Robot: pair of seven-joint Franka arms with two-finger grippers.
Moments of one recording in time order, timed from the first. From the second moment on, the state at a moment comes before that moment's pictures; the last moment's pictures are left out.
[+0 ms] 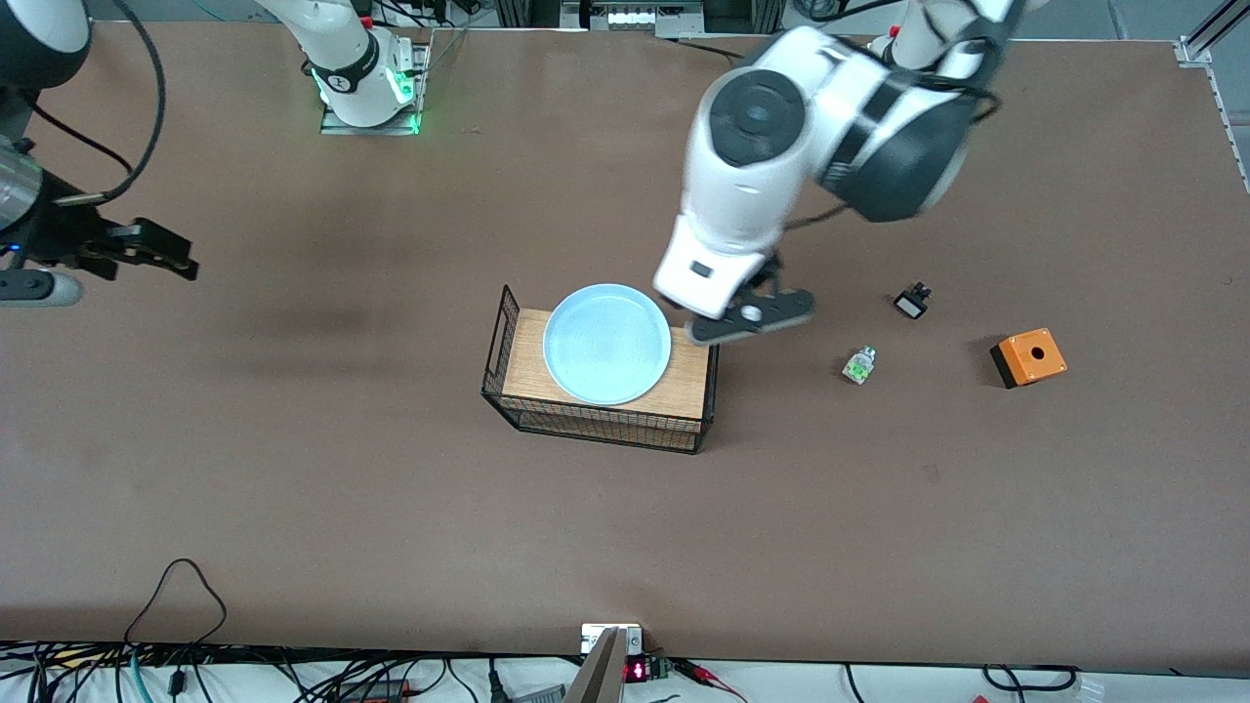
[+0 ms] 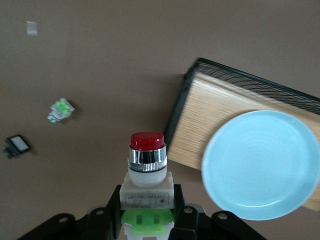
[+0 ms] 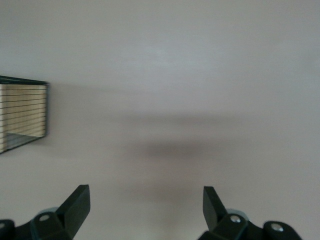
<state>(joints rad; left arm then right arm) -0.42 0.55 -0.18 -1.07 0.08 1.51 -0.77 0.12 0.08 -0.07 -1.60 0.06 1.64 0.04</state>
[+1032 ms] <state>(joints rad) 0.11 0.57 -0.17 -1.64 0.21 1.94 0.26 0.63 0.25 -0.05 -1.56 0.13 1.90 1.07</state>
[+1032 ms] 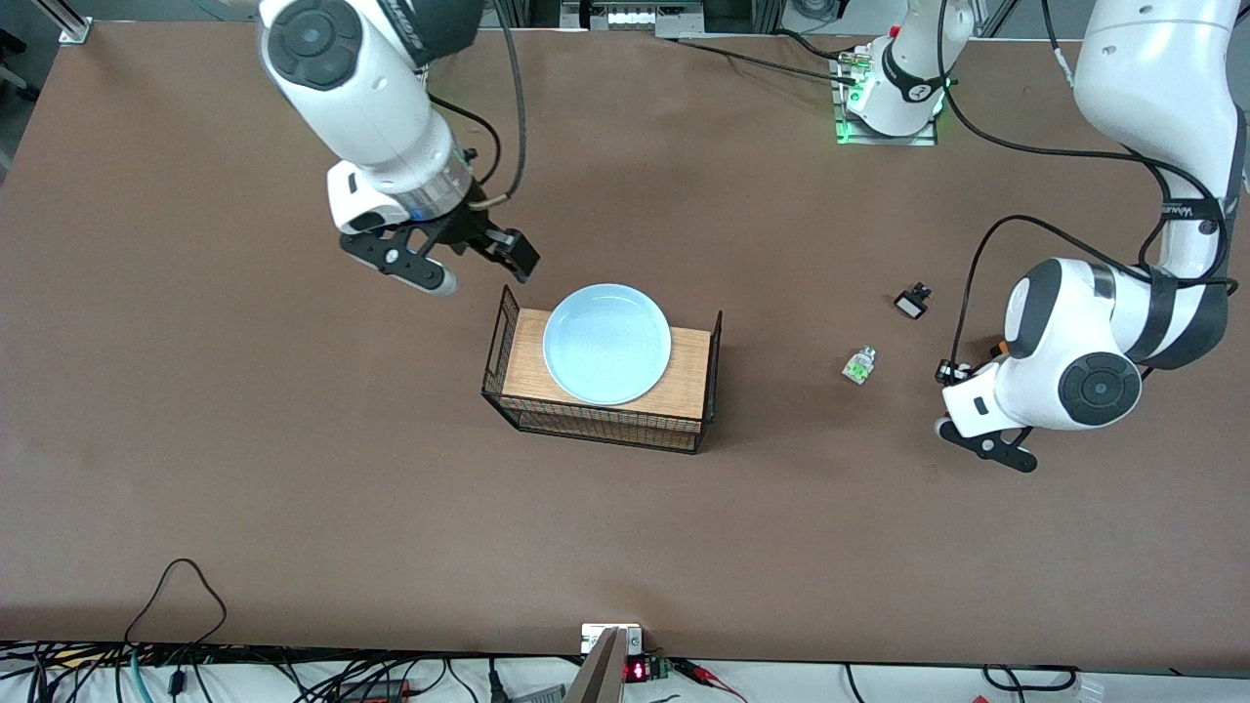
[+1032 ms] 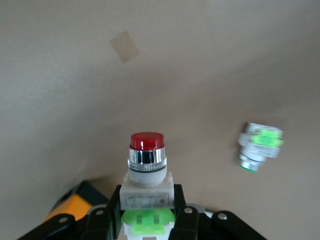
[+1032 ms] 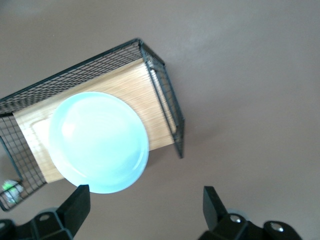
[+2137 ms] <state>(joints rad) 0.20 0.59 -0.20 -1.84 0.22 2.28 0.34 0.68 0.48 -0.05 -1.56 0.14 2.13 1.56</state>
